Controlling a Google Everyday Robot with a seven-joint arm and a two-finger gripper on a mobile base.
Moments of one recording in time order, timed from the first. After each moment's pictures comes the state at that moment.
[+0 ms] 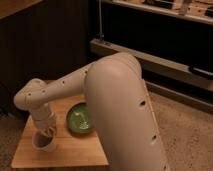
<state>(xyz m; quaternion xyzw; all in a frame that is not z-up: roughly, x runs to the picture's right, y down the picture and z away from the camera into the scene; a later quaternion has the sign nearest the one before) -0.267 0.207 0.703 -0.36 0.20 0.43 0.81</state>
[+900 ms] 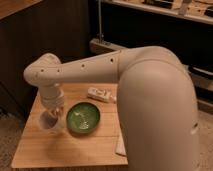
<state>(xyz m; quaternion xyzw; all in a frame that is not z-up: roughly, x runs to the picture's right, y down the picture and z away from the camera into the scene) -0.220 0.099 0.668 -0.34 0.15 0.48 0.80</state>
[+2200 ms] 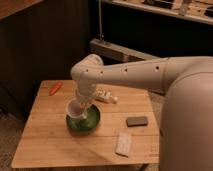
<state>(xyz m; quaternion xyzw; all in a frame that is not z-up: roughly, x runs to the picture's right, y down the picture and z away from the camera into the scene) -0.099 0.077 0.726 -0.29 0.12 0.60 0.73</state>
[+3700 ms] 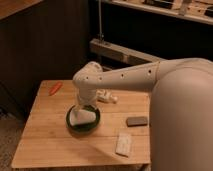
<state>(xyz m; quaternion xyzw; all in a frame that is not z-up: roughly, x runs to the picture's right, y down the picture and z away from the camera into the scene) -0.109 0.095 0.760 -0.28 0.13 0.61 0.73</state>
